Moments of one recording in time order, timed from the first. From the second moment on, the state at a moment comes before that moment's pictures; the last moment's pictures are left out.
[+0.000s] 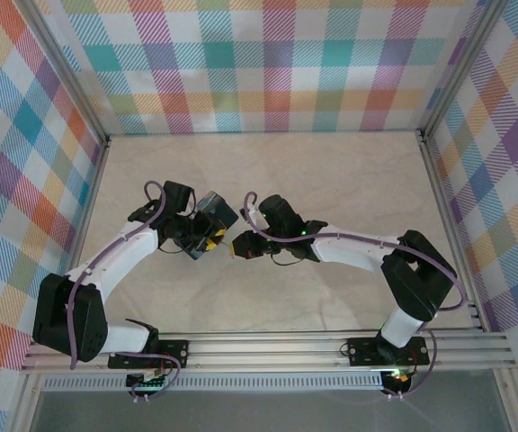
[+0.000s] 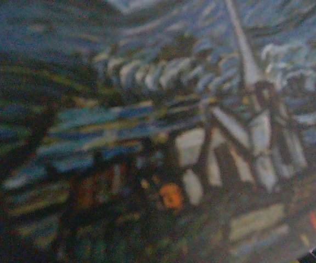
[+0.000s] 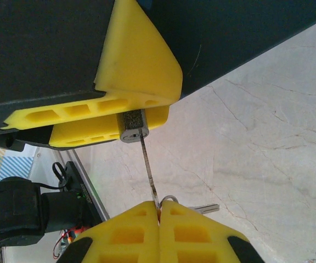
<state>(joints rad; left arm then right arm) -0.33 1.34 0.92 -0.61 0.46 -1.13 0.87 1.66 1.02 -0.03 -0.48 0.64</state>
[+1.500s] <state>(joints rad) -0.31 1.33 0.93 -0.61 0.43 -1.12 0.87 1.69 1.07 -0.02 -0.50 0.65</state>
